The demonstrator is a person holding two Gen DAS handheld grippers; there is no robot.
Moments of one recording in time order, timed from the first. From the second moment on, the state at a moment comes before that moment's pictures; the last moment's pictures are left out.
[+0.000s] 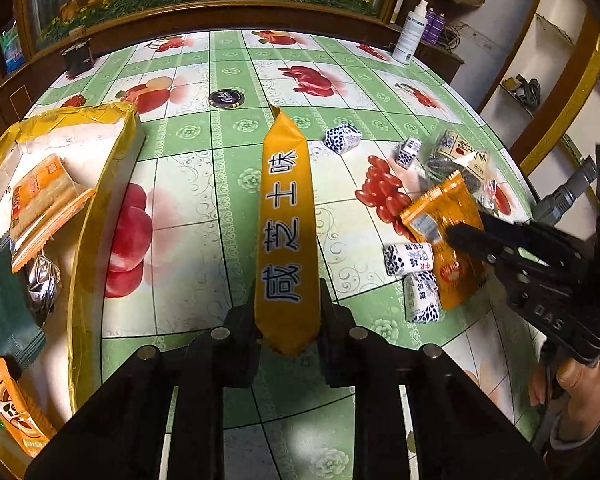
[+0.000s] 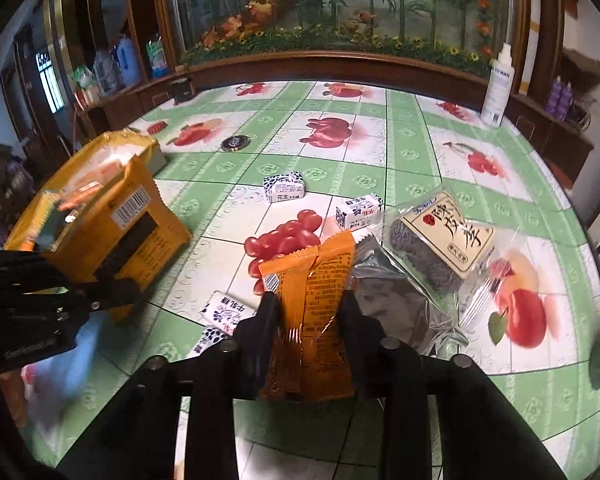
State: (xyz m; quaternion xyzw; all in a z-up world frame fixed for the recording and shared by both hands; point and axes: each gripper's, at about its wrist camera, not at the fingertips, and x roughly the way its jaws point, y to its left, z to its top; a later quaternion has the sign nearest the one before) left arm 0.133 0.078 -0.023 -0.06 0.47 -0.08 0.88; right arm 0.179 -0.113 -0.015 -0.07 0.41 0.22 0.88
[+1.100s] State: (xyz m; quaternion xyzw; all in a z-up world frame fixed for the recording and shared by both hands) left arm 0.025 0.132 0.026 -0.13 0.38 -0.05 0.91; right arm 0.122 -0.090 0.032 0.05 0.37 0.36 0.86
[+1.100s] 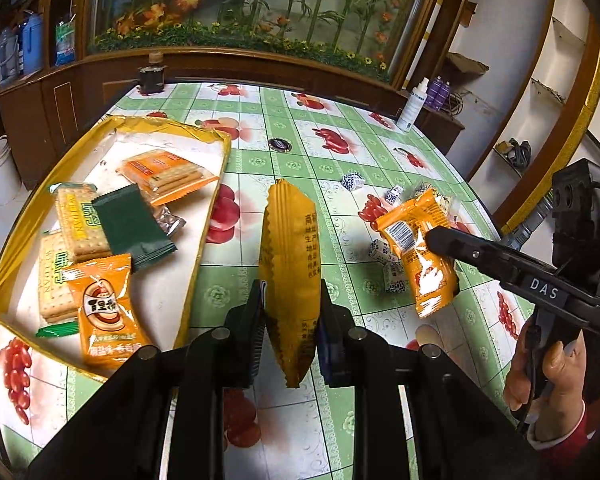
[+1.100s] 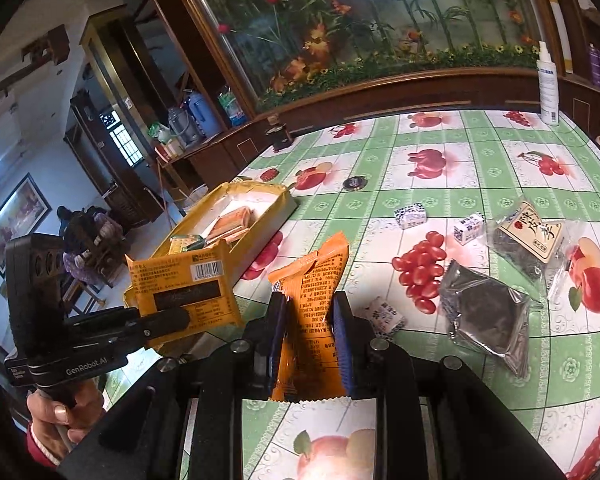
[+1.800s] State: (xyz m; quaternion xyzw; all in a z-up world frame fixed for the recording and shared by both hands) left arm -0.013 0.218 0.032 -0.17 0.35 0.04 0.92; right arm 0.123 0.018 0.046 0.04 0.36 0.45 0.82
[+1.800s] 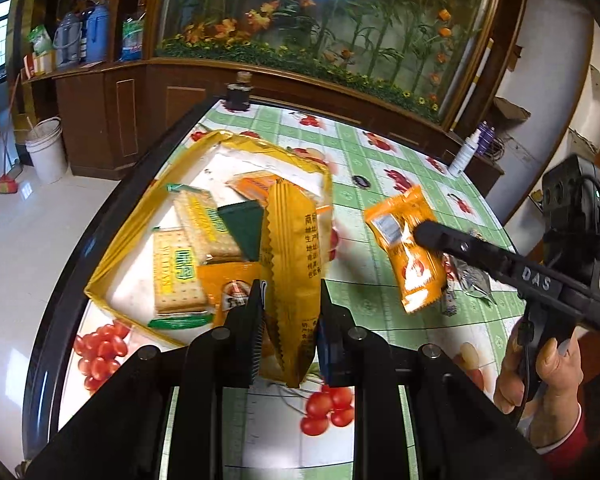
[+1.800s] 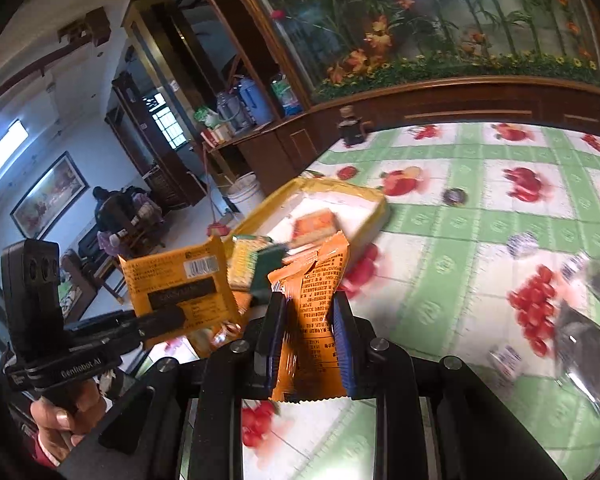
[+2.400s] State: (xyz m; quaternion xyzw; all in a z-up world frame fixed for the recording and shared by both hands) left arm 0.017 0.249 0.004 -0.15 0.38 0.12 0.90; right arm 0.215 0.154 0.001 0.06 0.41 0.45 0.79
